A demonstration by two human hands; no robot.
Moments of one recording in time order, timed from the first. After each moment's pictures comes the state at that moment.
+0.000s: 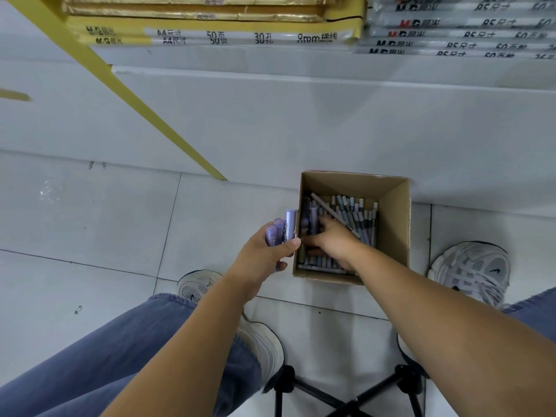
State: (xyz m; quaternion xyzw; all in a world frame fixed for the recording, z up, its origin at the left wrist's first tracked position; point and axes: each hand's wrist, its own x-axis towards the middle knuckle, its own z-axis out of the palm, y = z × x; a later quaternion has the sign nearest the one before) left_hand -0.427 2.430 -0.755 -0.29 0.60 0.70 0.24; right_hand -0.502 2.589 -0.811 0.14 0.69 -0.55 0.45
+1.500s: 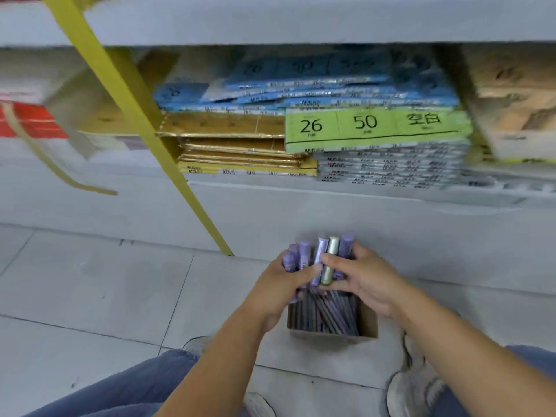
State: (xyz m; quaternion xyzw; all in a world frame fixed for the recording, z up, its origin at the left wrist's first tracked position) left_hand -0.450 2.470 -0.630 -0.16 0.64 0.73 0.19; right_hand -0.502 2.641 -0.626 0.06 0.59 -0.74 0.33
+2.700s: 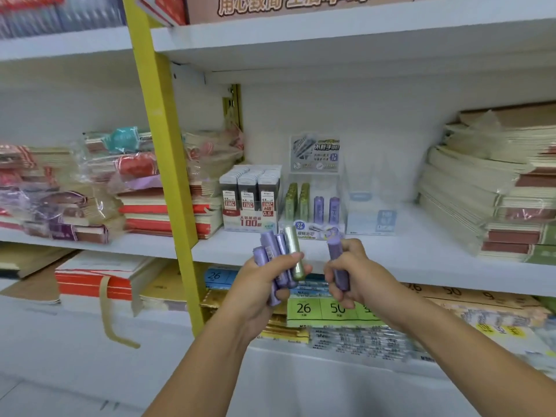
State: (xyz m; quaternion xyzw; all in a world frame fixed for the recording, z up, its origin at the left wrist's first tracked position) left_hand -0.507 2.453 -0.346 0.01 0.56 0.83 -0.03; right_hand -0.552 2.631 -0.333 -0.19 0.73 -0.63 0.15
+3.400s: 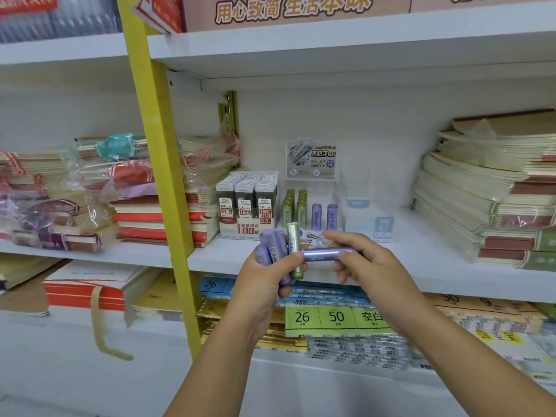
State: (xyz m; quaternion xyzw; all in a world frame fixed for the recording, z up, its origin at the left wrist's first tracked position) left_hand -0.524 2.455 -0.344 0.00 0.59 0.80 -0.10; right_hand -0.540 2.636 -0.321 -0.23 0.72 -0.65 -0.06
